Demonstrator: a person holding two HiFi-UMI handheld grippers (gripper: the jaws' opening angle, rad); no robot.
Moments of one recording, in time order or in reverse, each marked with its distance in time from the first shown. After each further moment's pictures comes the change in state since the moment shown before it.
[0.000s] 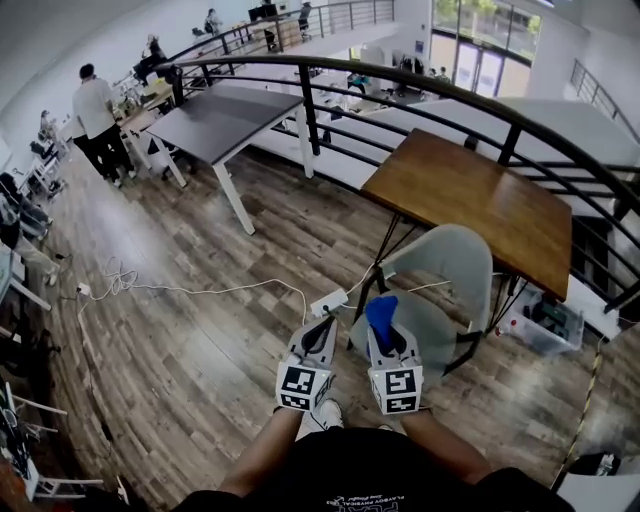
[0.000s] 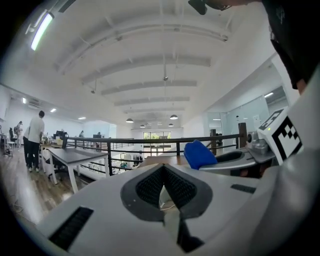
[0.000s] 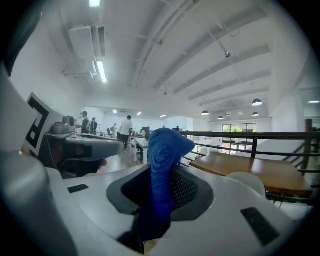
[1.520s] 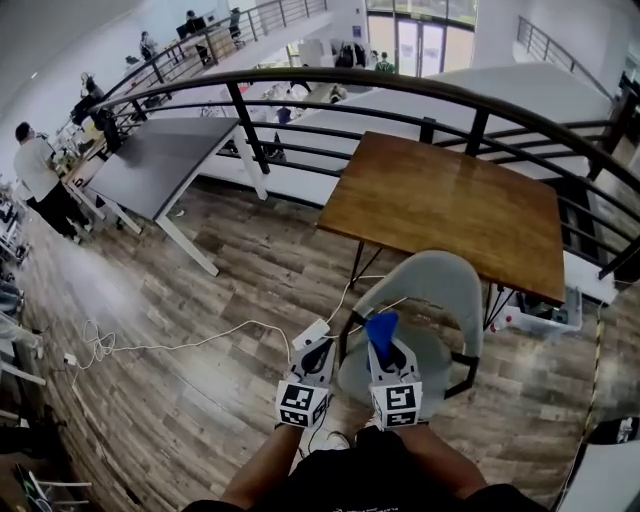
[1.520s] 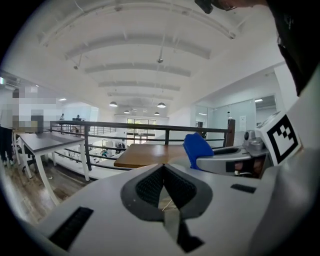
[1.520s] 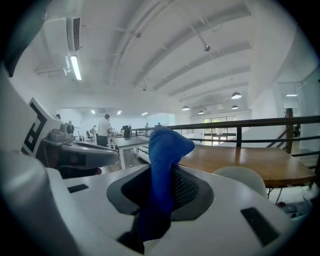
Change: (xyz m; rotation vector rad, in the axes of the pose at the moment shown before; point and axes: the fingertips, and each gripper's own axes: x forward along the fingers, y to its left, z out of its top) left arm 0.184 0.029 -0.042 -0.030 0.161 -0.225; right arm 0.117 -0.132 -0.024 0.128 0.023 -0.196
